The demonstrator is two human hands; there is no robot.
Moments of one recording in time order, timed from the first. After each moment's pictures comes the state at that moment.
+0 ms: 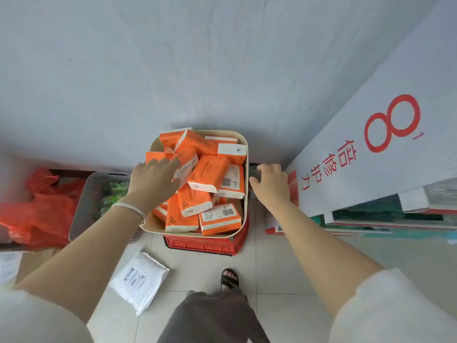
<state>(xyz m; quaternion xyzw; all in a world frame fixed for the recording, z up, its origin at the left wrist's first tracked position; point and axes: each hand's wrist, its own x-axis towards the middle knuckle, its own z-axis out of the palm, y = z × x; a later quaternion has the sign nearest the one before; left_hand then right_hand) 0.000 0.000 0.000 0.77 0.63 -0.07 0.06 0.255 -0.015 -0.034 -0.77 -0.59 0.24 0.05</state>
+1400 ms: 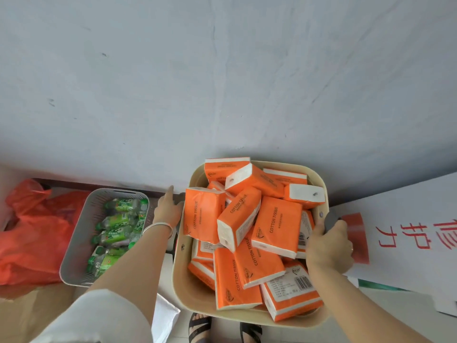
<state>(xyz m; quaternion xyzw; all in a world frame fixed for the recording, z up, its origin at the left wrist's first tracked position) -0.136 0.124 -0.236 0.43 0.78 0.10 0.46 0.170 0.038 -0.135 -0.94 -0.31 0.06 0.12</state>
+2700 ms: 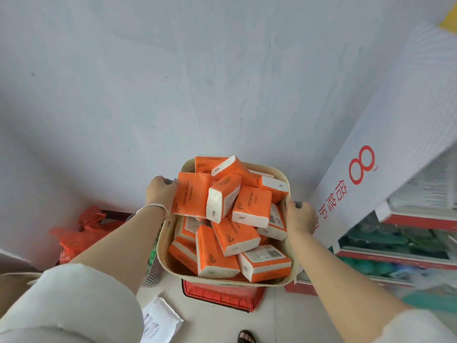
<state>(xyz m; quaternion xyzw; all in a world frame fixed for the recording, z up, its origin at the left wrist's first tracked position) -0.053 -0.049 0.079 0.41 0.80 0.34 0.28 0.240 -0.091 0.054 -0.80 -0.31 0.31 0.41</state>
